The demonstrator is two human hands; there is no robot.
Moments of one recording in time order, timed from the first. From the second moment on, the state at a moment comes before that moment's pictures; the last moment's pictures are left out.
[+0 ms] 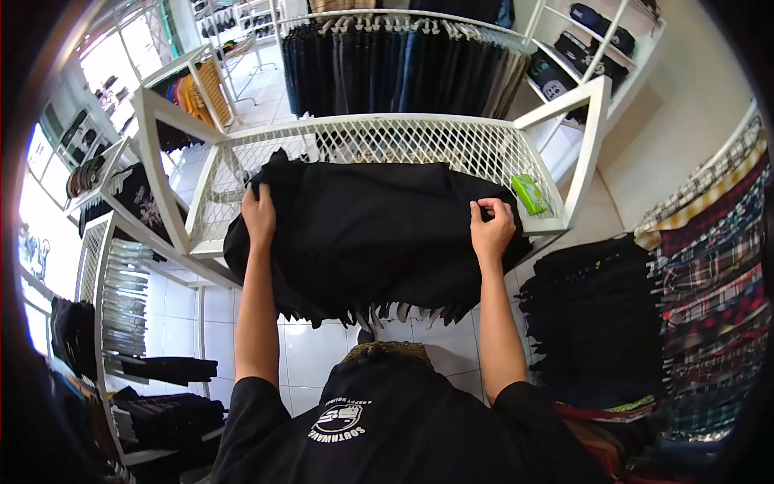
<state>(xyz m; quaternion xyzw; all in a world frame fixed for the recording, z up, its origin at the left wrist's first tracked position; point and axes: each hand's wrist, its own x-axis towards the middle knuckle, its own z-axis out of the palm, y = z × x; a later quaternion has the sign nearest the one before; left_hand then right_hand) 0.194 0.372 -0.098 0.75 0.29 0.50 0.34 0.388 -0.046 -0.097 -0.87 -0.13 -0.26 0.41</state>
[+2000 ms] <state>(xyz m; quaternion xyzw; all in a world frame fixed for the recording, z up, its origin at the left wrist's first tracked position) 0.315 0.540 0.213 0.77 0.30 0.56 -0.06 0.652 -0.039 0.136 -0.78 -0.22 -0.31 0.49</state>
